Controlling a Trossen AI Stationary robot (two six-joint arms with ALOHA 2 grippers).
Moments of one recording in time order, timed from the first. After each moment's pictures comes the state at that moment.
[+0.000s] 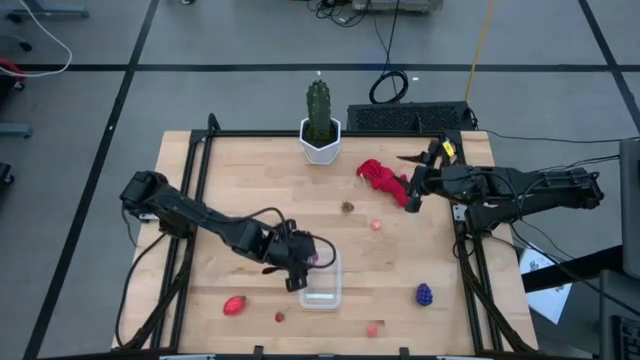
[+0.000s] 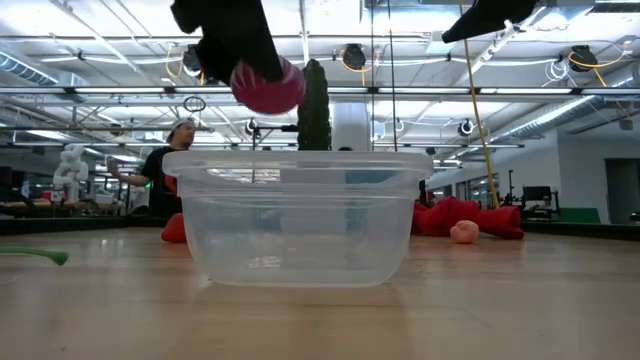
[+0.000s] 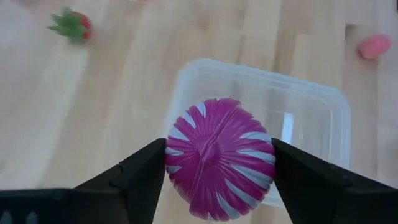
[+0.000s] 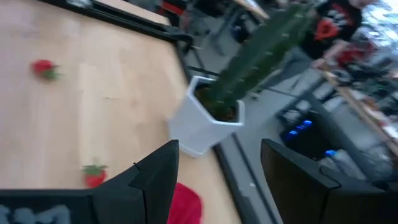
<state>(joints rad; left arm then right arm) -0.36 1.70 1.30 -0.61 -0.24 -0.51 0.08 0.83 0.87 -0.49 0.64 -0.29</state>
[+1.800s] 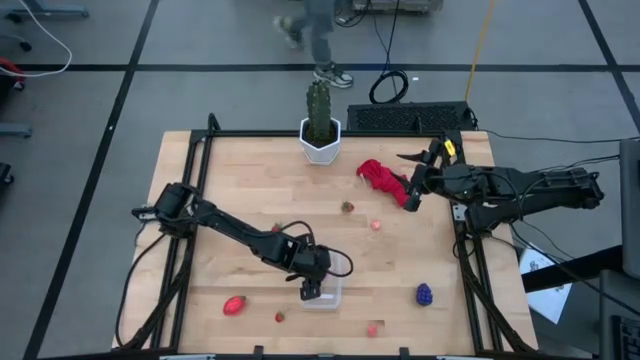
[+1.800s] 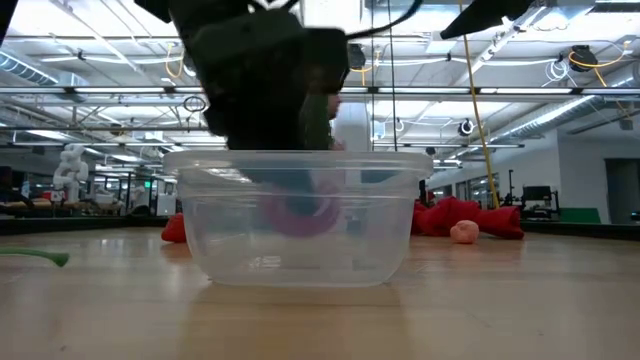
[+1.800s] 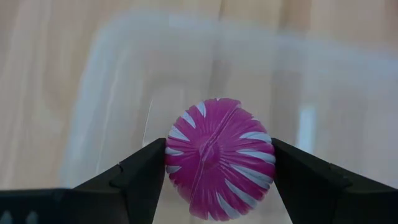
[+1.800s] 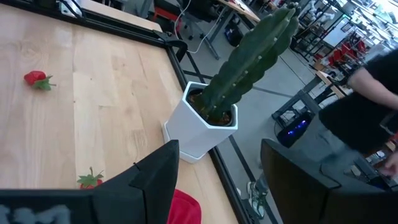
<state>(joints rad) -0.33 1.96 1.30 -0.42 -0.09 -0.47 0.08 0.83 0.87 -0.46 0.65 -0.27</state>
